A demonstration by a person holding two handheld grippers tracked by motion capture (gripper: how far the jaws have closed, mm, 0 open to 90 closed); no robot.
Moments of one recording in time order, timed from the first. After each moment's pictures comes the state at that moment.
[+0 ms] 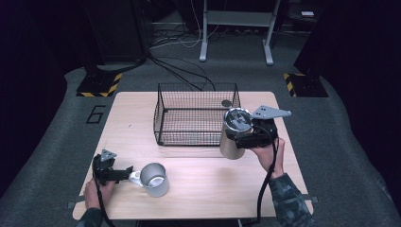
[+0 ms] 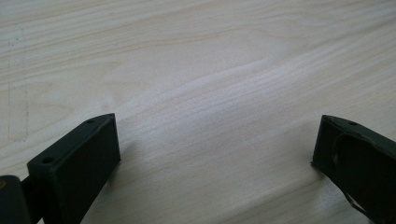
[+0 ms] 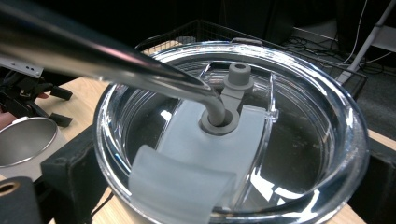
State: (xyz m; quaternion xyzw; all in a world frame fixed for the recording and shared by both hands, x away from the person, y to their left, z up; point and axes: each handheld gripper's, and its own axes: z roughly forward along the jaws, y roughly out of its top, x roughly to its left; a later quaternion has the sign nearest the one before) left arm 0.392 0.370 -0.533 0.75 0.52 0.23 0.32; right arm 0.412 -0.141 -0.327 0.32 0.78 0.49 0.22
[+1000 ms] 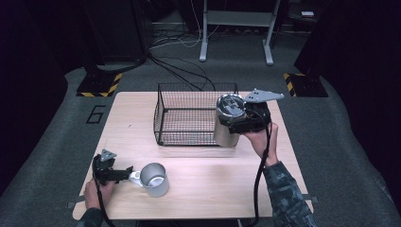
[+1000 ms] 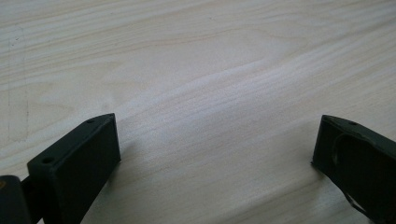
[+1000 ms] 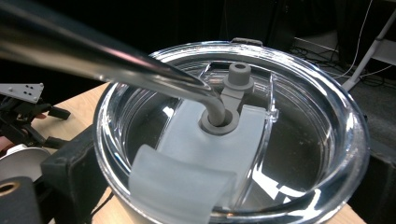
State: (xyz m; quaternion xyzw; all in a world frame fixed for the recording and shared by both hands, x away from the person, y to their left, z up) left arm 0.392 0.370 -0.532 0.75 0.52 0.23 0.32; right arm 0.438 -0.122 -0.299 0.31 0.78 0.50 0.22
